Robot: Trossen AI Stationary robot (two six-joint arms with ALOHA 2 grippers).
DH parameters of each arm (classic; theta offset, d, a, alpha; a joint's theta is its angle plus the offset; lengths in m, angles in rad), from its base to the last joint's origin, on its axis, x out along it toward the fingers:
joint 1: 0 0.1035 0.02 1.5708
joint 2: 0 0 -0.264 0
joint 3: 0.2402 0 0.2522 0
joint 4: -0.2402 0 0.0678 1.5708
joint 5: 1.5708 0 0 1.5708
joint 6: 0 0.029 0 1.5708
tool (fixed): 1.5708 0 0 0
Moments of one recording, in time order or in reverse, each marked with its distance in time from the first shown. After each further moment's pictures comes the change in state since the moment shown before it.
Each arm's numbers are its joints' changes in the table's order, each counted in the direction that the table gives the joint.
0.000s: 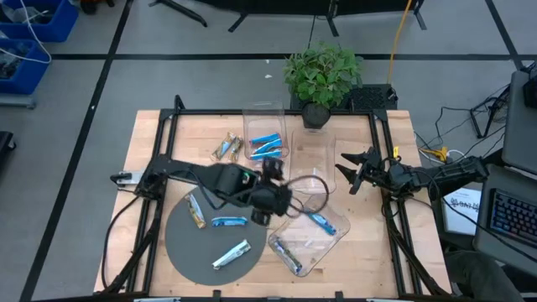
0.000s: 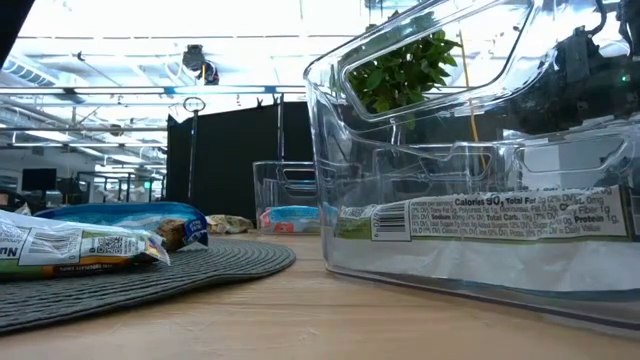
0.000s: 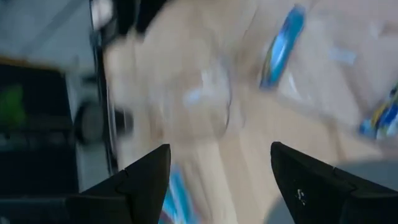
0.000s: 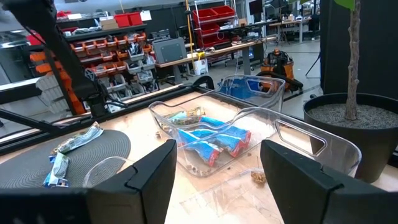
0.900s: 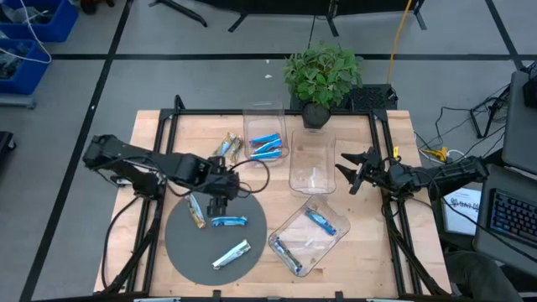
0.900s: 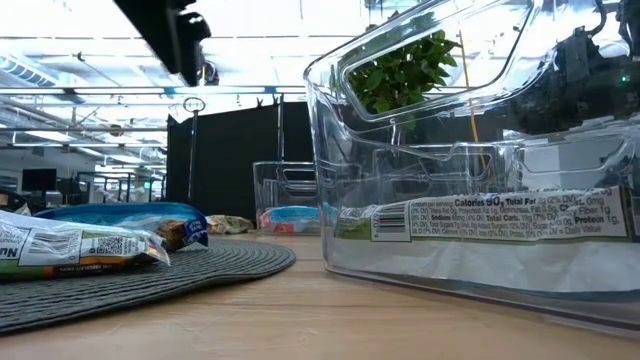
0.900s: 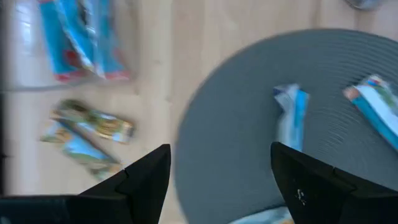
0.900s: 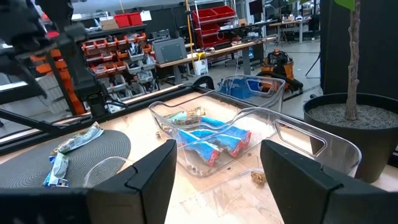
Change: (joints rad) left arm 0.064 0.590 -0.970 0.139 0.252 -0.419; right arm 0.000 0.000 0.000 0.000 0.000 0.000
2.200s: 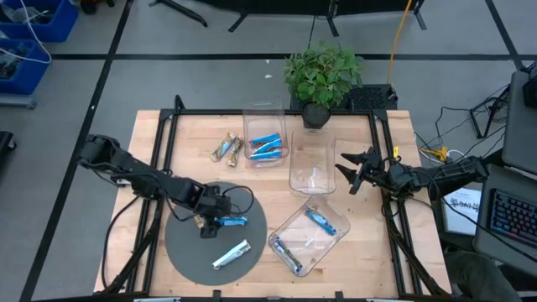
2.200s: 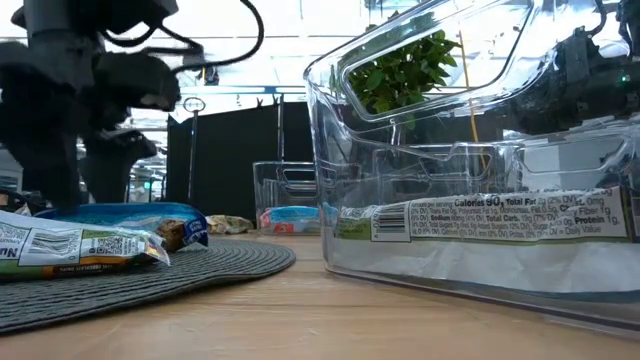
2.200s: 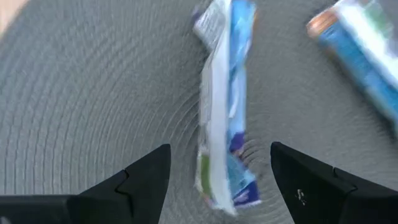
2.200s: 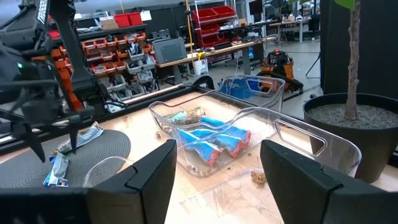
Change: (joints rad) left arm -0.114 0.073 -0.659 0.683 0.239 -0.161; right arm 0.000 0.000 0.000 0.000 0.000 0.000
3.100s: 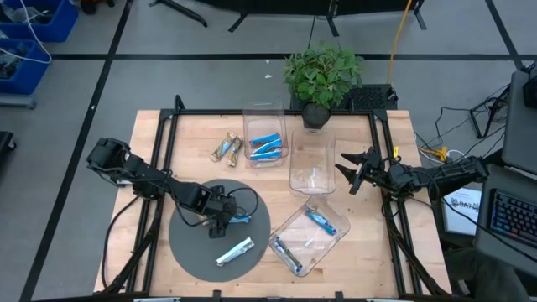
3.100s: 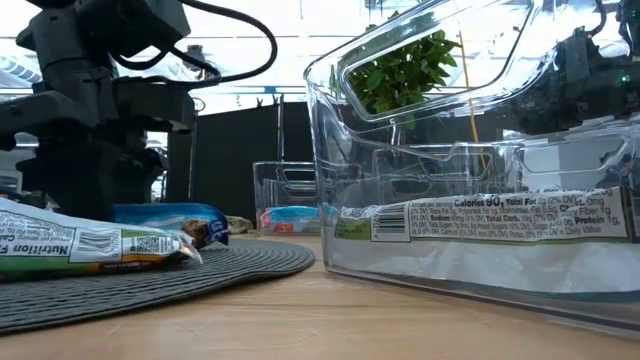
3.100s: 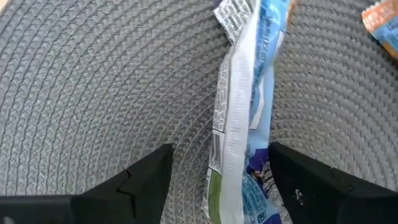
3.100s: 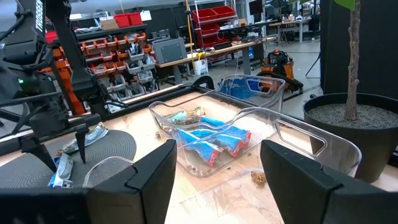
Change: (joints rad) left arm -0.001 -0.126 -0.002 0.112 -0.107 -0.032; right arm 0.000 0.000 0.000 0.000 0.000 0.000
